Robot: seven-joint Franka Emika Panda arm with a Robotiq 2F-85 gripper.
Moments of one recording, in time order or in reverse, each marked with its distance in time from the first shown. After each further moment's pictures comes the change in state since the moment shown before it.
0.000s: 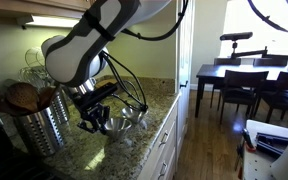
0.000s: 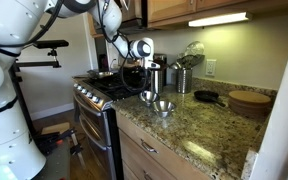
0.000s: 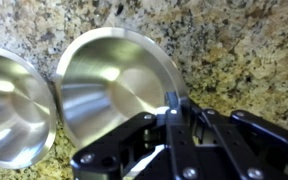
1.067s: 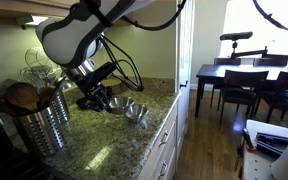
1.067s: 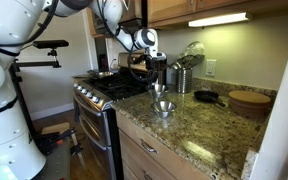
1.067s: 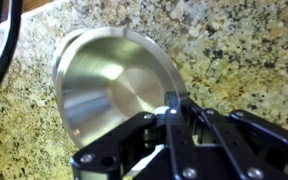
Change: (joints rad) arm 0.012 -0.020 -0.059 0.114 -0.127 -0.196 0.001
